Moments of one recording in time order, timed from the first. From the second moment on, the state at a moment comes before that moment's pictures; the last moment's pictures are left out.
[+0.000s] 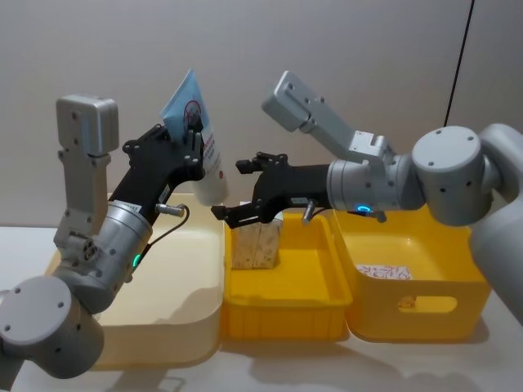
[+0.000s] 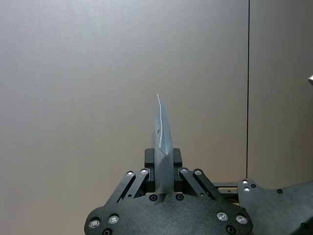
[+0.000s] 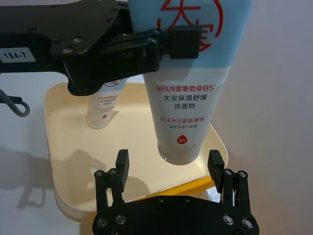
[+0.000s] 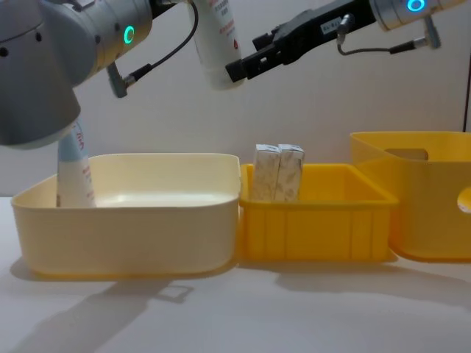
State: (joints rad) left arm -0.51 0.05 0.27 -1.48 -0.24 -0.05 -0.14; right arm 1.03 0.26 -0.61 -1.07 0.12 0.28 0.85
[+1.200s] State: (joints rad) left arm -0.48 0.04 0.23 -1.51 -0.22 -0.02 -0.15; right arm 1.13 0.13 -0.67 -0.83 0.11 0.15 0.81
